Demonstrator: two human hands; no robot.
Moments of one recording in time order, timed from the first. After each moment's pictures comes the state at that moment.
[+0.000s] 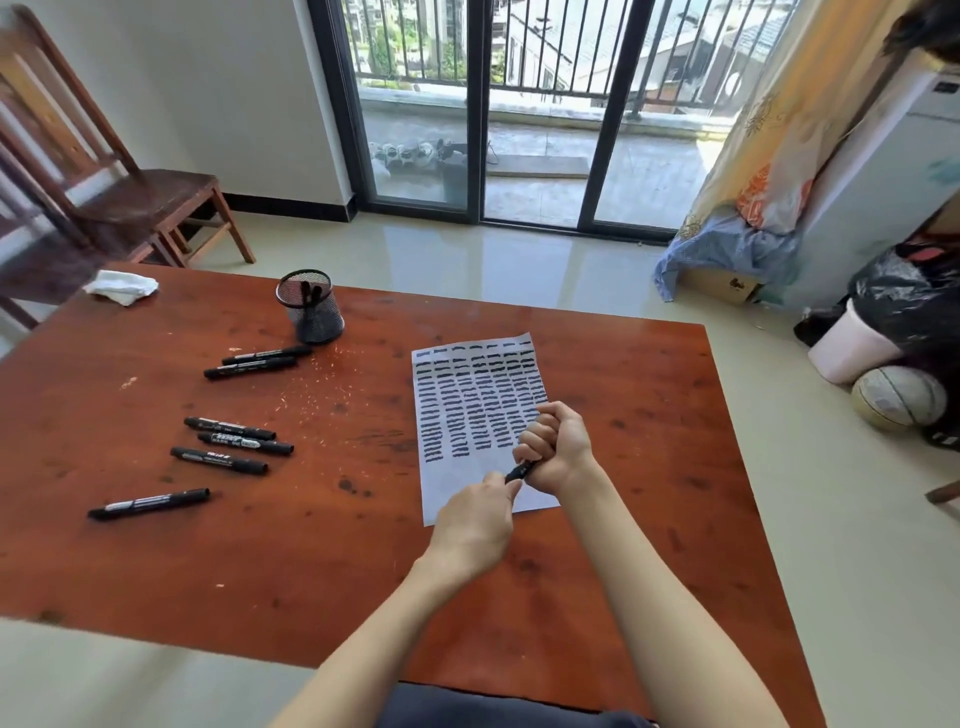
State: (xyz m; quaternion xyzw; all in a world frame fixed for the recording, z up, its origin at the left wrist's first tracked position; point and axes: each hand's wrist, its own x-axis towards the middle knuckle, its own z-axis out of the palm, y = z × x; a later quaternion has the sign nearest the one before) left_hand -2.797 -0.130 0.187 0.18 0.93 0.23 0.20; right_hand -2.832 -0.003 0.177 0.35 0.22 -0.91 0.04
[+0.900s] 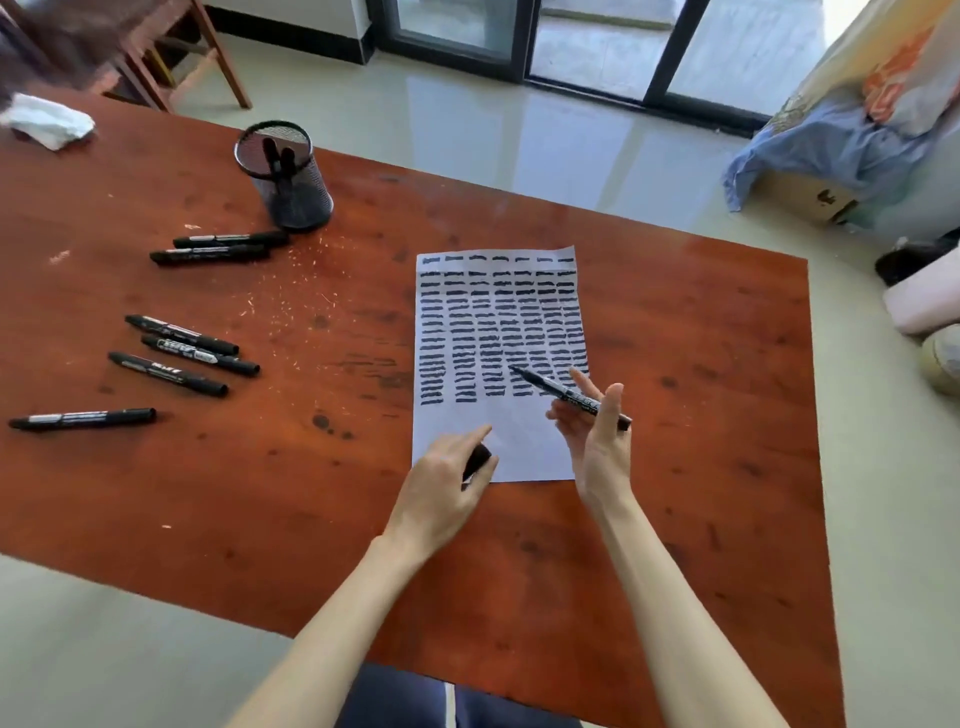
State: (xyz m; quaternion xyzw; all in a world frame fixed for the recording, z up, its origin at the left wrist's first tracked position) left_hand -2.832 -0.154 0.076 0.16 0.90 0.38 0.14; right_hand -2.832 0.022 0.072 0.29 0.52 -0.80 -0.10
